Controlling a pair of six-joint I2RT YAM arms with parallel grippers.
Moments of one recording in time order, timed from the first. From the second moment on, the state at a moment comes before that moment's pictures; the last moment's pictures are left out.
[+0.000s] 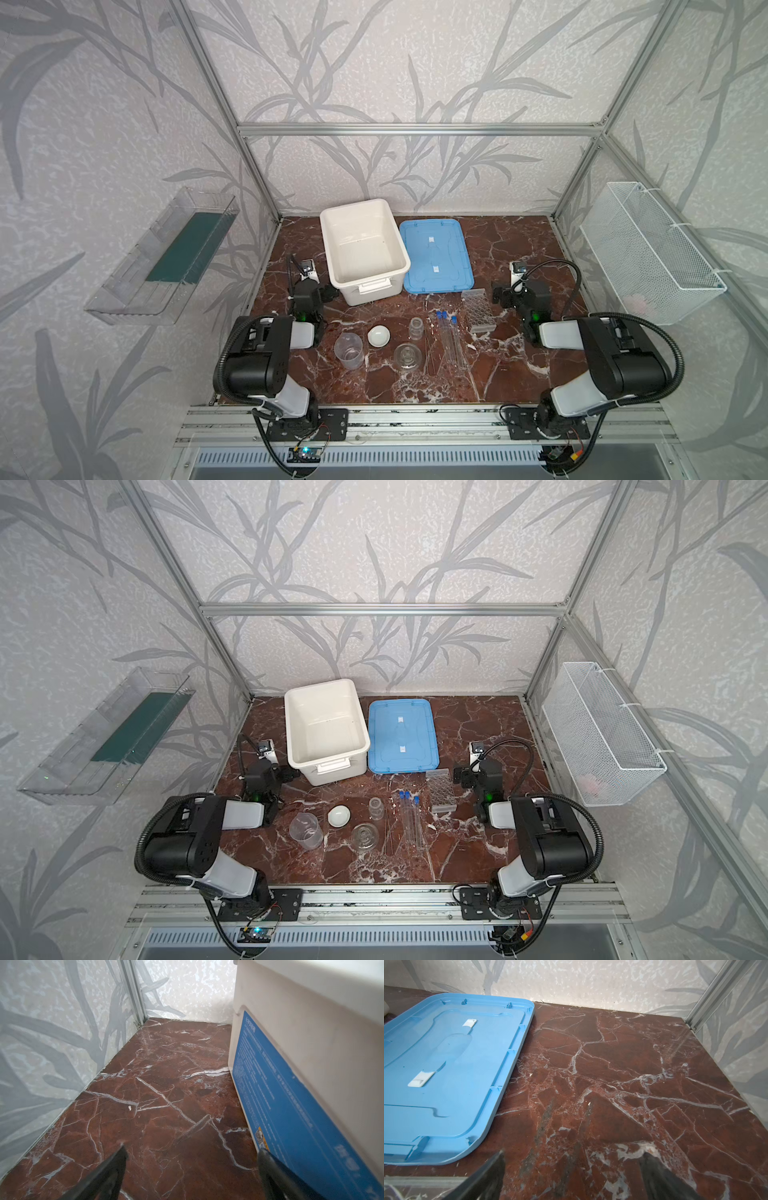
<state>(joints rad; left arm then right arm) 0.02 1.56 0.38 0.83 -0.21 -0.05 0.08 1.55 0.38 0.76 0.03 -0.05</state>
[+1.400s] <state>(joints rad) 0.02 1.56 0.38 0.84 -0.22 -0.05 0.08 1.55 0.38 0.76 0.03 -0.05</state>
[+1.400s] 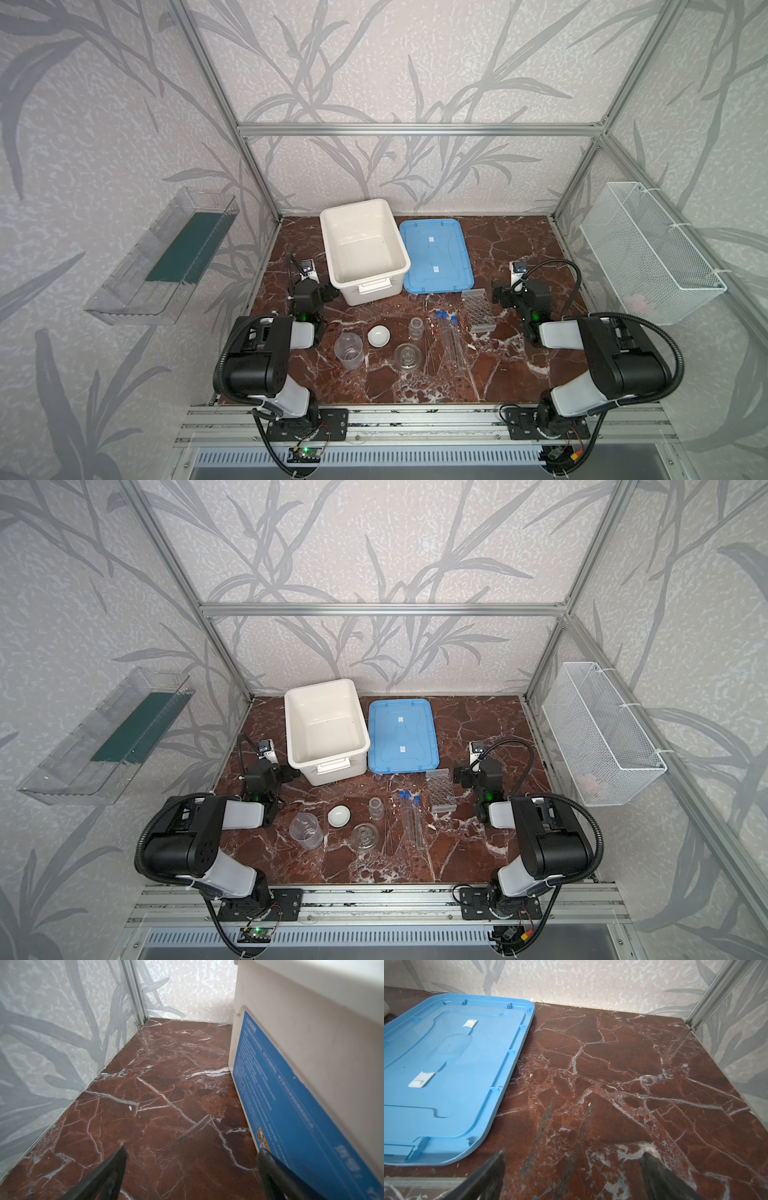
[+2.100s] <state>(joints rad) -0.01 1.03 0.68 -0.05 -0.45 -0.48 0.08 1.09 0.64 0.00 -0.06 0.23</state>
